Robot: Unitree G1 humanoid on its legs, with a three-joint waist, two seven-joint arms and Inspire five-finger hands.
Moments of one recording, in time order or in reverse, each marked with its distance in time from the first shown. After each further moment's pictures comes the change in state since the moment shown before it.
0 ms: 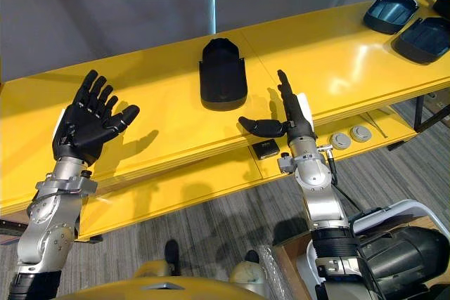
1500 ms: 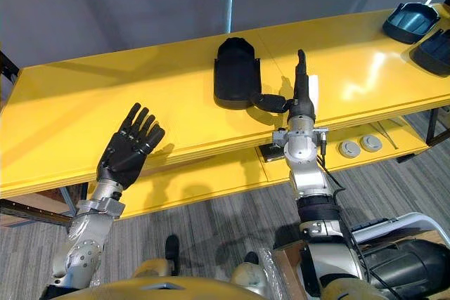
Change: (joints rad) left arm 0.063 -0.104 -0.198 0.124 -0.156 -0.041 -0.095; right arm -0.257 0.052 0.019 0.252 -0.017 0.009 -0.205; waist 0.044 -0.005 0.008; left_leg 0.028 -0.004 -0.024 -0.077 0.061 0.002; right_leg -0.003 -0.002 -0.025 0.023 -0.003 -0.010
